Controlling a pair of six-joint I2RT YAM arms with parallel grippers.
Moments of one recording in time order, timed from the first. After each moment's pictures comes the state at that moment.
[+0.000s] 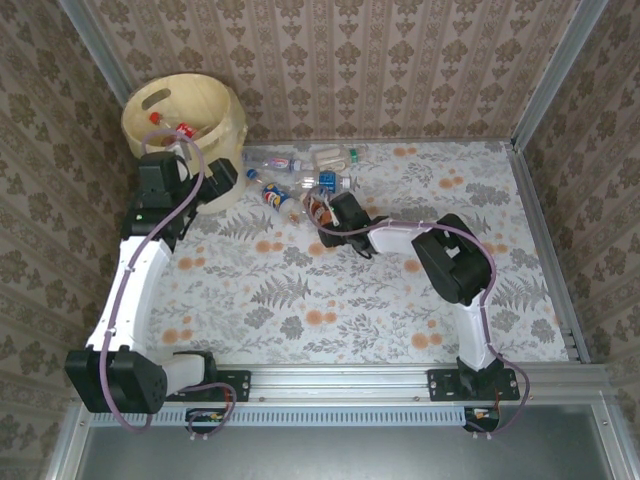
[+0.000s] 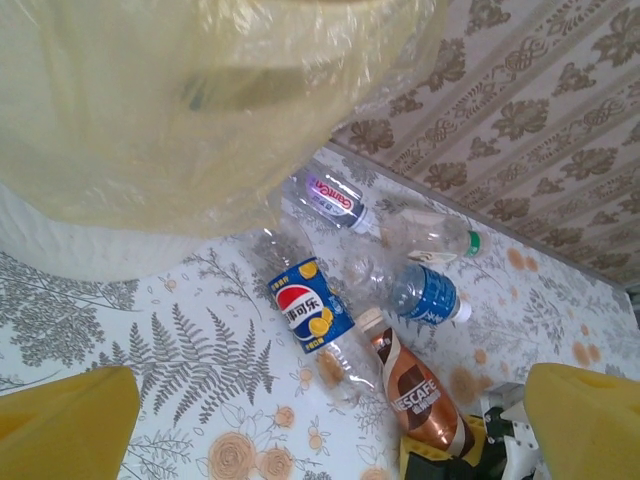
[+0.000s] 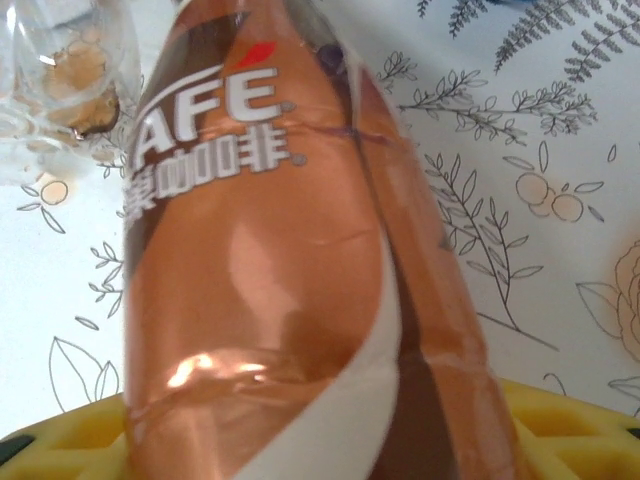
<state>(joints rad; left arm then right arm) -0.09 1.20 1.19 -0.50 0.19 -0.51 0.60 2.08 1.26 -0.01 0.10 0.16</state>
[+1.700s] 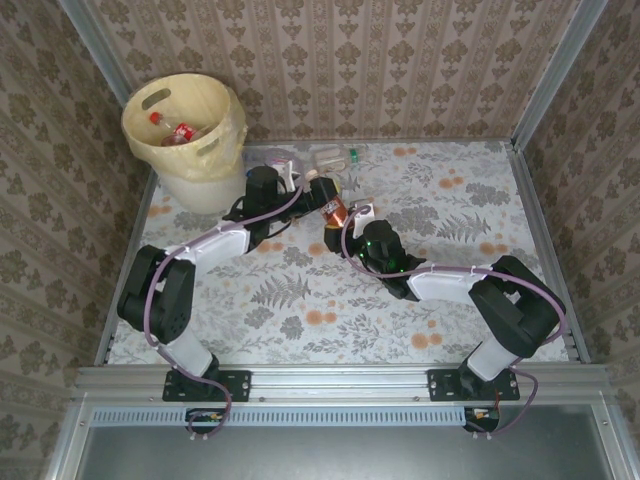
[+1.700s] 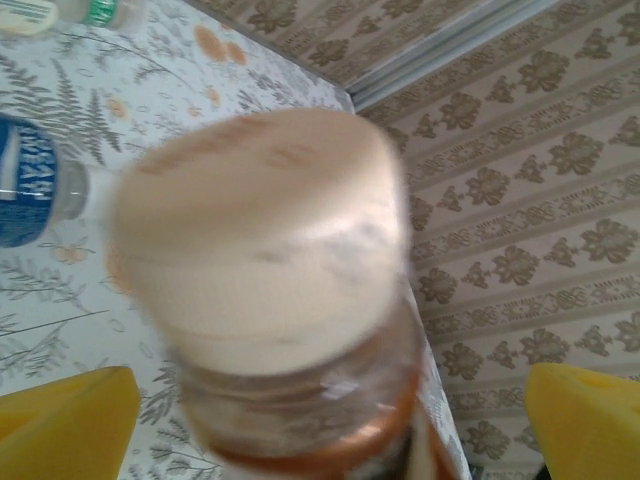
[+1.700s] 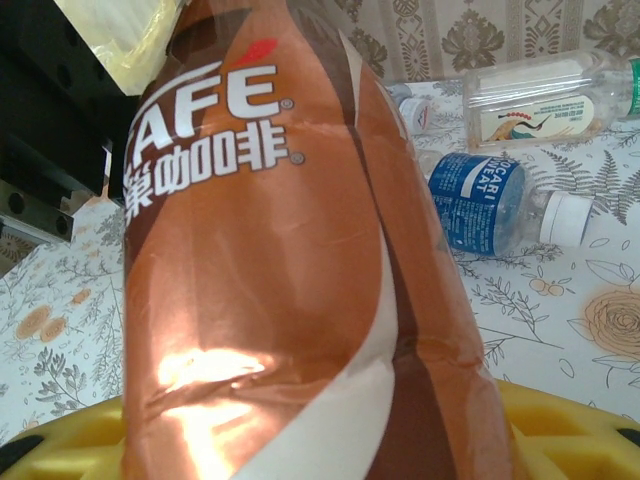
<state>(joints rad) -0.52 1.66 1.03 0.29 0.54 -0.84 0.69 1.60 0.71 0.60 0.12 0.37</state>
